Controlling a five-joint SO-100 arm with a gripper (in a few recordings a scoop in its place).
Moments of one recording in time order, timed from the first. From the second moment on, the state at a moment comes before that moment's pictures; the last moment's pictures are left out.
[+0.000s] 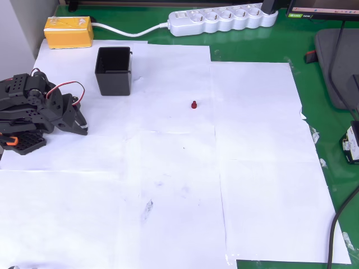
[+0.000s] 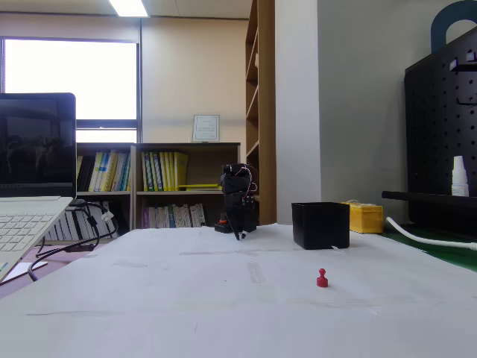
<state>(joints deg) -0.2 -7.8 1.2 76.6 -87.5</state>
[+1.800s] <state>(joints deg) -6.1 84.0 2.0 -47.0 -92.8</state>
